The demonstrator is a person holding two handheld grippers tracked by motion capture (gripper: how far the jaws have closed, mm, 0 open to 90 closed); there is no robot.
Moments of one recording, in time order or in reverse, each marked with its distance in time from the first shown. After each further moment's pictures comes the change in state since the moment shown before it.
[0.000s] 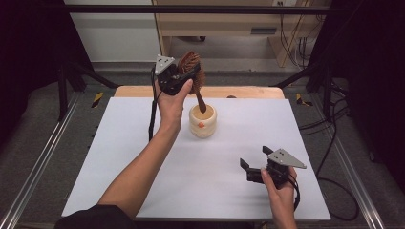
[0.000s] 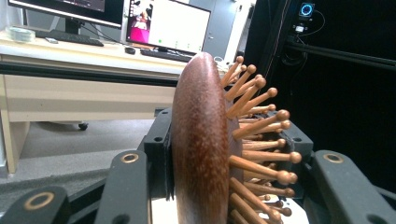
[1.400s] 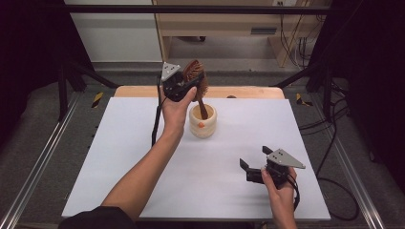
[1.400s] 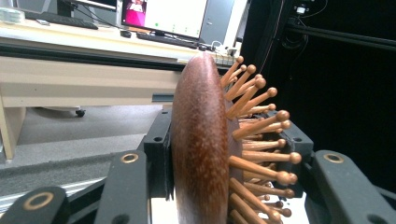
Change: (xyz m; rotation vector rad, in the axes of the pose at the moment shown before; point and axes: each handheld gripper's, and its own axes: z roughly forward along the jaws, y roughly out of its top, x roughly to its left) left arm -0.004 -0.023 0.005 0.058 -0.010 0.007; right arm 0.001 0.000 0.001 0.007 -0.007 -0.018
